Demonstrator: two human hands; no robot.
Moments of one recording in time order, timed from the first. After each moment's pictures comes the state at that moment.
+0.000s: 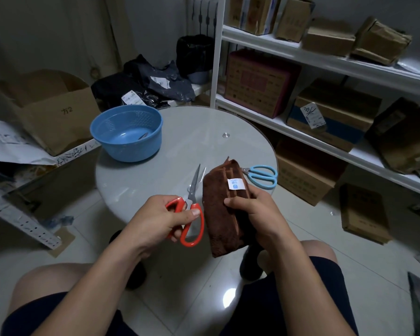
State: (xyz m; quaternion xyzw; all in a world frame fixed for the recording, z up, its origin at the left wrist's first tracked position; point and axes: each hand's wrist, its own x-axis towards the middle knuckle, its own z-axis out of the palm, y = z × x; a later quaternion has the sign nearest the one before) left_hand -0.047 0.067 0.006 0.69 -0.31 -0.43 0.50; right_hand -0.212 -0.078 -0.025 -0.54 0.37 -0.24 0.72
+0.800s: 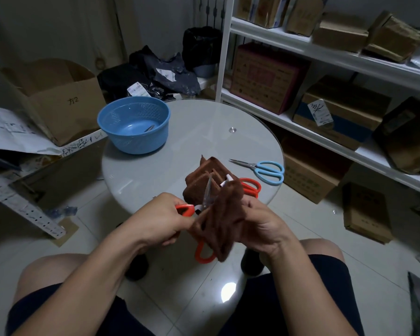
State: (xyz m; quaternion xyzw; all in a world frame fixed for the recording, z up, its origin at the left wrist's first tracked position) left_hand -0.043 0.080 0.022 0.71 -0.35 -0.48 0.37; right_hand -0.206 -0.052 -0.030 -0.43 0.17 -0.14 0.88
